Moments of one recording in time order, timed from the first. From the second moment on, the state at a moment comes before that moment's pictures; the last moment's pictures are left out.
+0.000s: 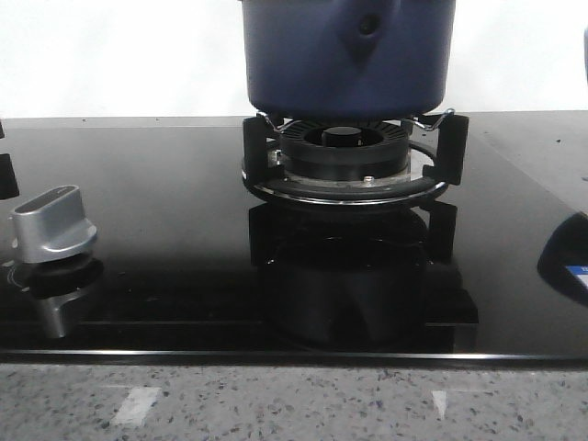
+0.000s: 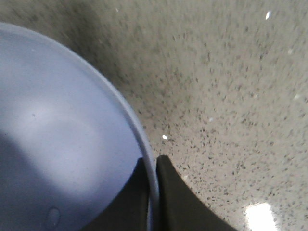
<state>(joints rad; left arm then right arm) -0.32 1.58 -1.51 -1.52 0.81 1.62 -0.36 1.45 -1.27 0.13 1.02 -0.07</state>
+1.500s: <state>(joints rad) -0.34 1.71 -1.50 -1.58 0.92 1.63 -0.40 1.31 -1.38 0.14 1.06 -0.07</state>
